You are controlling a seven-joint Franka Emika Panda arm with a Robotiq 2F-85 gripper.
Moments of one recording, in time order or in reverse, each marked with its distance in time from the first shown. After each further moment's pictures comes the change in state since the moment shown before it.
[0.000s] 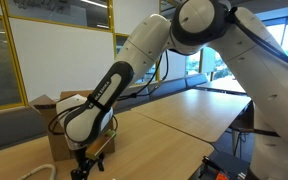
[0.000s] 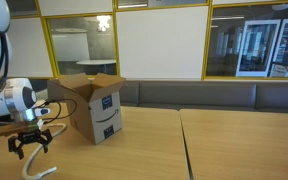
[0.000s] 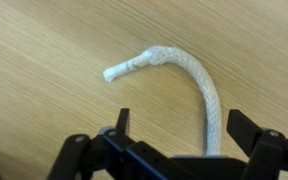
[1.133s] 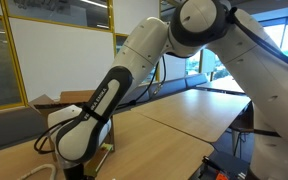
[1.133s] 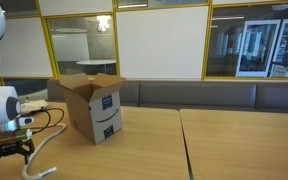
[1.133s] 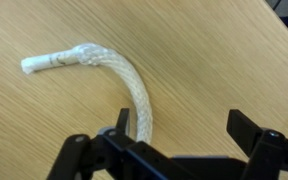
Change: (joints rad) arm 0.025 0.028 0.069 -0.048 0.053 0.089 -0.171
